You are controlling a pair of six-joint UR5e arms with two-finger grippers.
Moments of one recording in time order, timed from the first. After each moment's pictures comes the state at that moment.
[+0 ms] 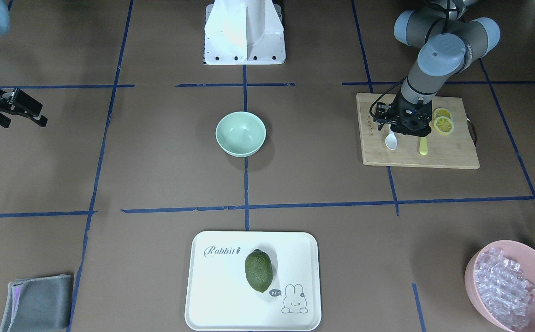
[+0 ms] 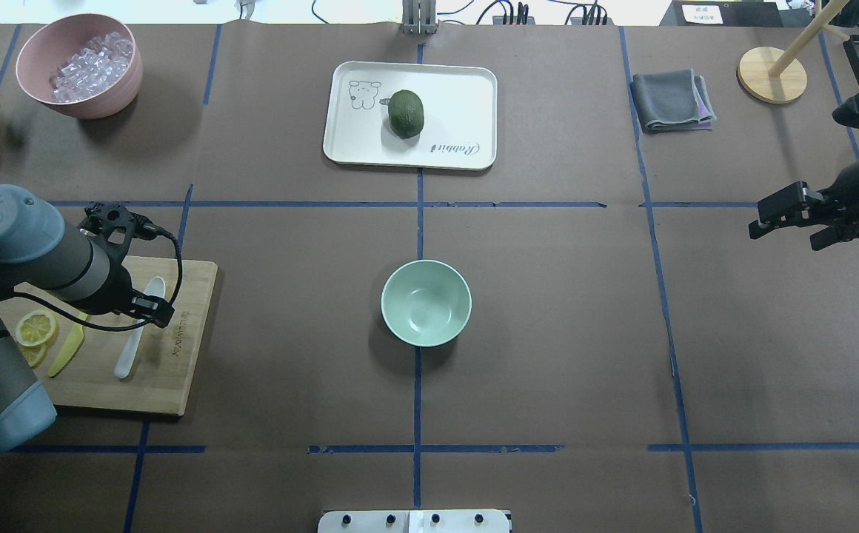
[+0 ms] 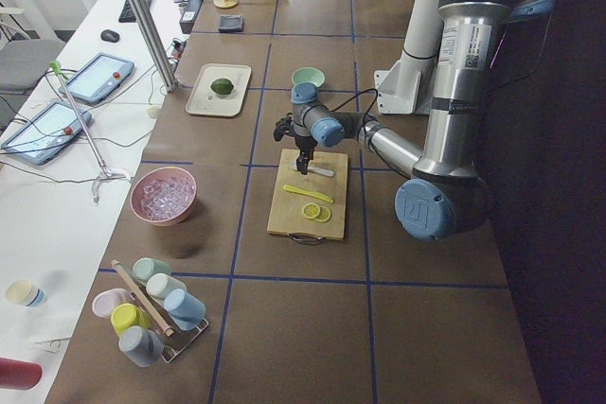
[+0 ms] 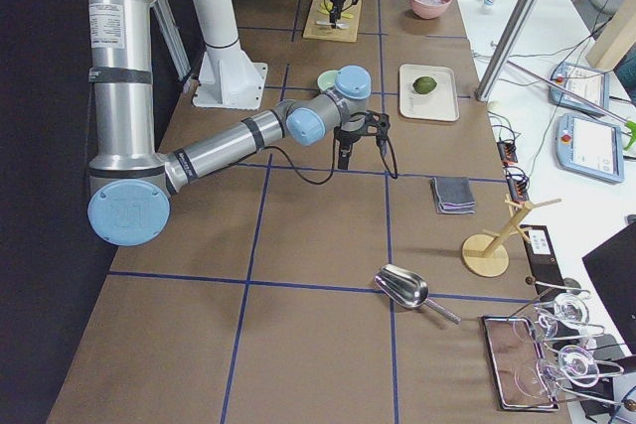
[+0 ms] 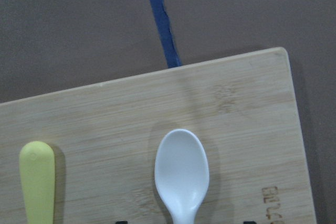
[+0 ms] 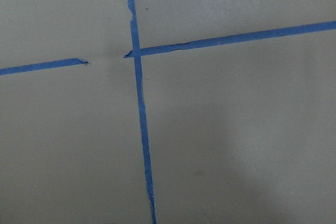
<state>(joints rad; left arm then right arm) -0.68 -1.68 -1.85 -1.80 -2.01 -0.76 1.08 -1.57 1.99 -1.40 2.35 0.86</state>
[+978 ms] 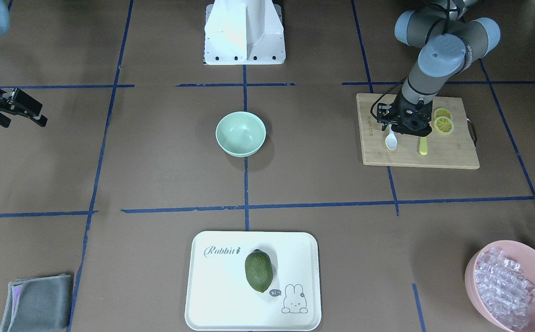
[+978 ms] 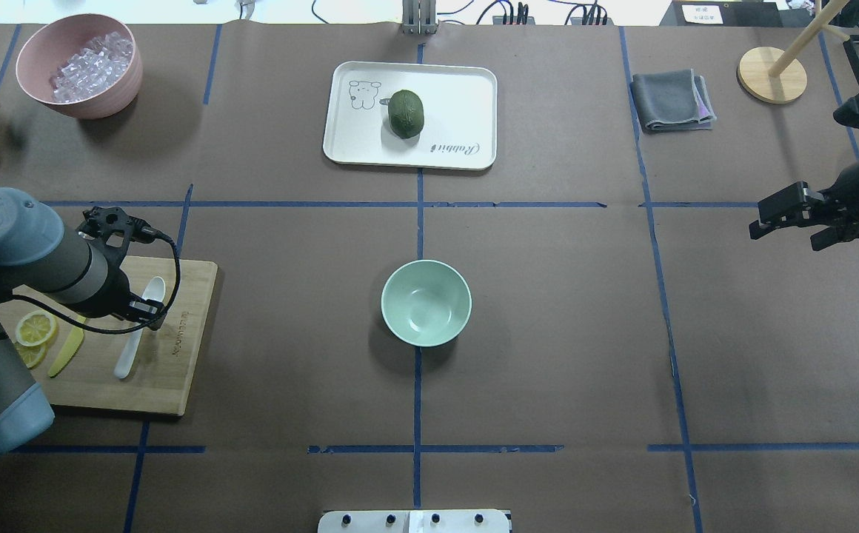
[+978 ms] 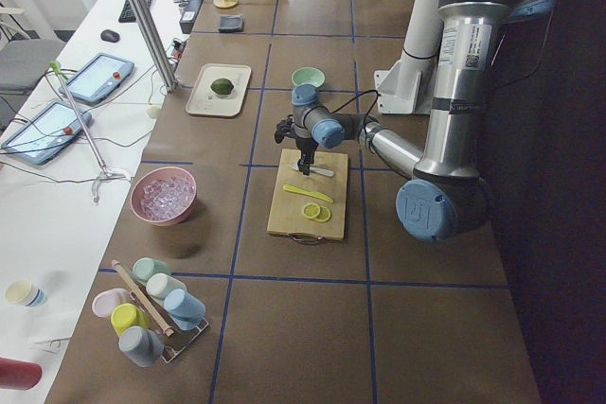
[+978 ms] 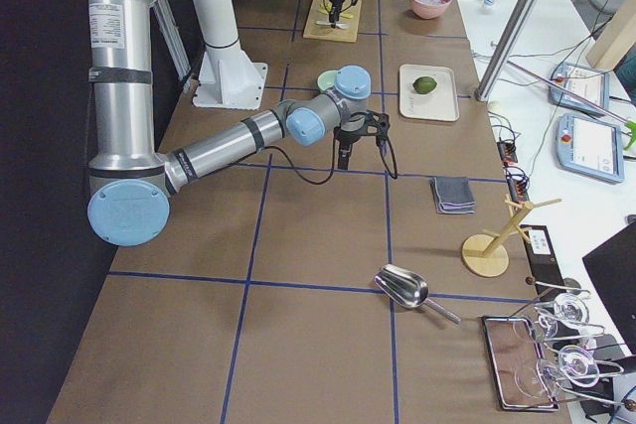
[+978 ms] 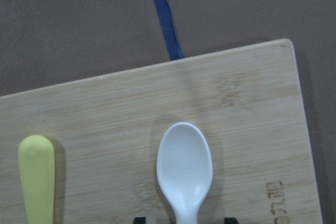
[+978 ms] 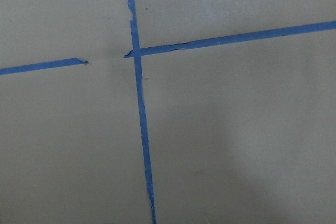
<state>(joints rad) -0.68 -1.67 -1.84 -1.79 -2.01 -0.76 1.08 -1.57 1.99 -1.40 2.35 0.86</state>
